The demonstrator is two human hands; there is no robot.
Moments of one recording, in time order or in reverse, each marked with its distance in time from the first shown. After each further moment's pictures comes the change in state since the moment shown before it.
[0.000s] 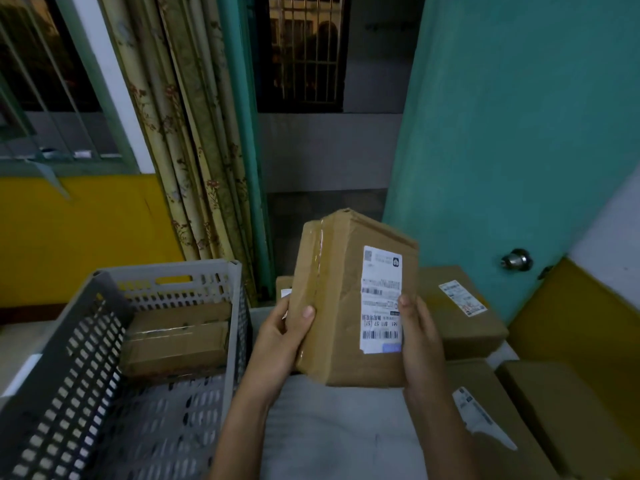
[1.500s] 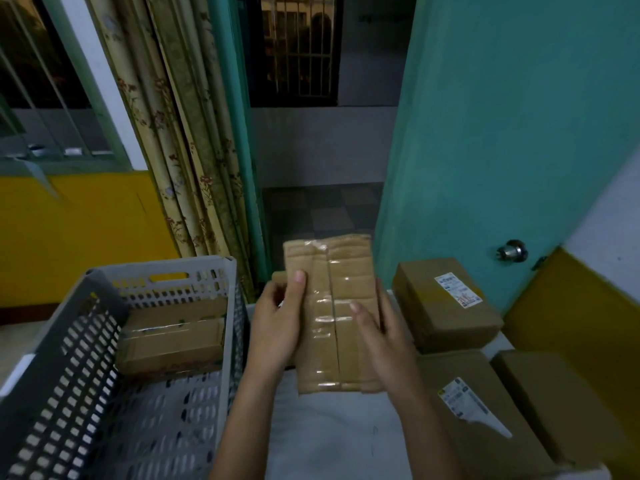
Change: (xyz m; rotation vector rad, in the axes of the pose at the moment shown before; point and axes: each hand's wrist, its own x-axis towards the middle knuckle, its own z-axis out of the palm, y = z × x) left_hand 0.006 0.025 0.021 0.189 0.205 0.027; right_hand -0.017 -0.003 0.014 -0.231 -0.264 -0.105
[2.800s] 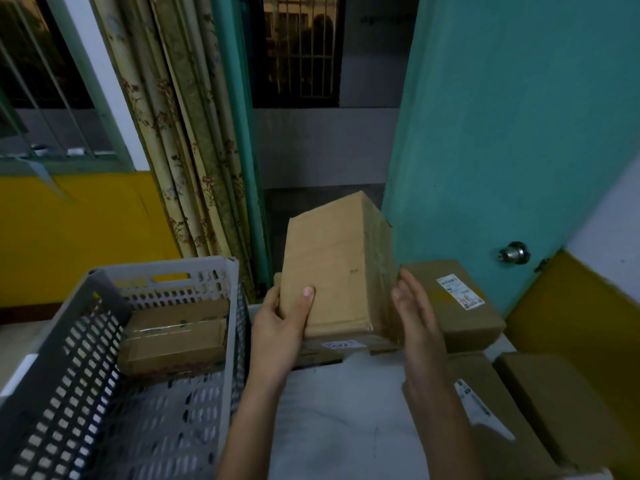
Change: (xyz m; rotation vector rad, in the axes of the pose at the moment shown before) left_hand 0.001 -0.018 -0.002 -0.008 0.046 -0.010; right_hand 0.007 -0.006 -0.016 0.210 0.190 0.034
